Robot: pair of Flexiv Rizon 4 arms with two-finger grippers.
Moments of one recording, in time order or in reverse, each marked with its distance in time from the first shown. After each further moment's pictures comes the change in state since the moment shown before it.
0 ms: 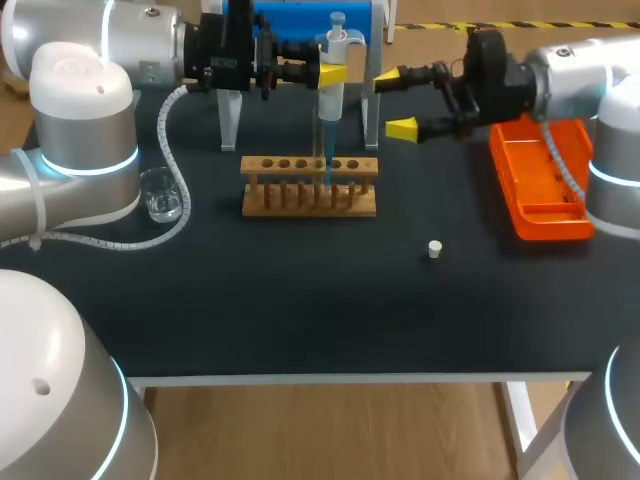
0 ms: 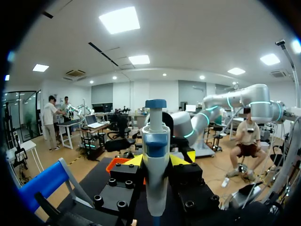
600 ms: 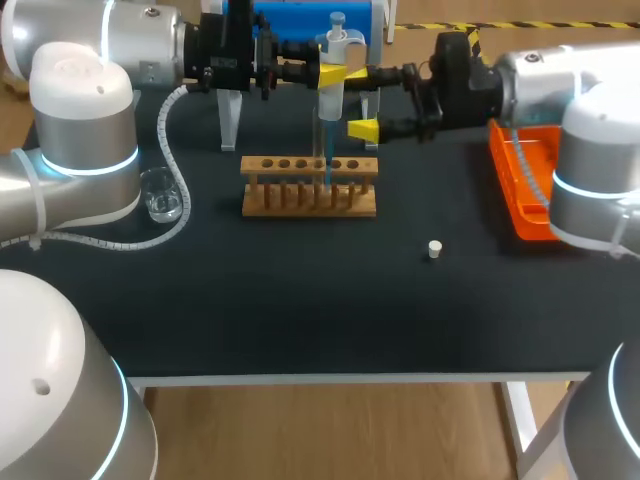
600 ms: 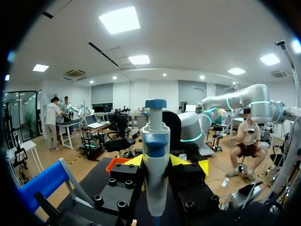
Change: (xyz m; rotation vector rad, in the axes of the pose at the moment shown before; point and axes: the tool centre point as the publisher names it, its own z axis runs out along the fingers) left arm 0.000 0.000 0.000 0.000 0.000 0.000; right arm -0.001 0.007 0.045 -0.010 -0.049 0.003
